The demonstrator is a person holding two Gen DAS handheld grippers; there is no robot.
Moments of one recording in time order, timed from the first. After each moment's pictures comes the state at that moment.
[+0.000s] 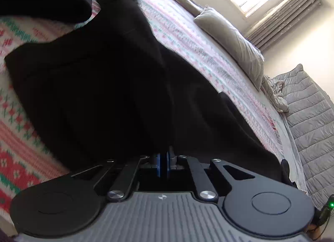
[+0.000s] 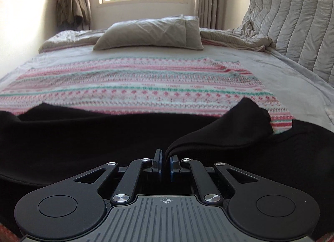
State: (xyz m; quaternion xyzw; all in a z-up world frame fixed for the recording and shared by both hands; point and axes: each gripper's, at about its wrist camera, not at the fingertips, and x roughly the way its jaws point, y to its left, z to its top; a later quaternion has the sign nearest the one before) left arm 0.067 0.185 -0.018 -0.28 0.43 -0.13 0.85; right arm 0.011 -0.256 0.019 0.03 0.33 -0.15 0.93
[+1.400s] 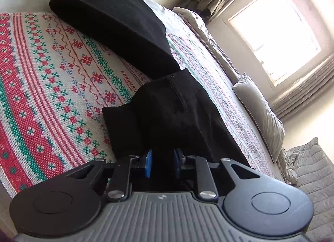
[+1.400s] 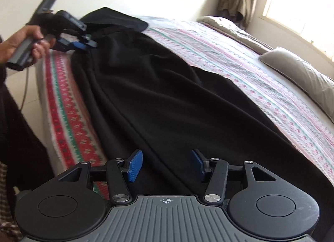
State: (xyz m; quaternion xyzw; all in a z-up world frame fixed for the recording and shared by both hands) left arm 0.054 0.299 -0.021 -0.38 0.32 0.00 0.87; right arm 0.002 -0.052 -0.021 -0.21 0.31 0.24 0.89
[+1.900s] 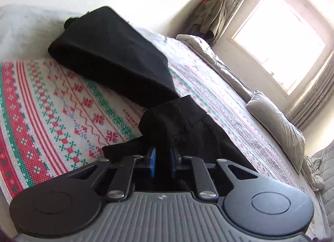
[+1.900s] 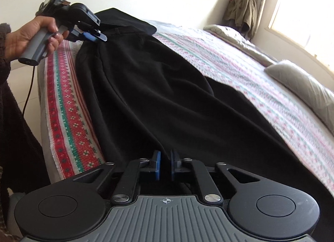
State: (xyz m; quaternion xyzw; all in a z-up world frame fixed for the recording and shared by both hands) left arm 0.055 0.277 0.002 -0.30 0.25 0.07 0.92; right arm 0.006 -0.036 -0.028 -0.23 0.28 0.25 0.90
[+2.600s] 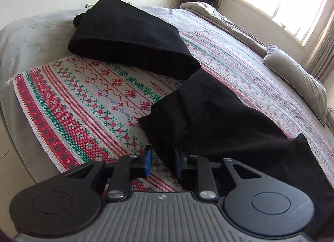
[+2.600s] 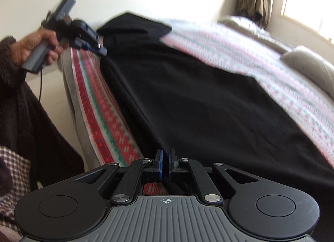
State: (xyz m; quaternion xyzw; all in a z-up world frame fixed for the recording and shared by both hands) left arm 0.025 0.278 0.004 -0.21 0.37 0.10 0.90; right arm -0.011 -0.059 -0.013 -0.18 0.34 0.30 0.87
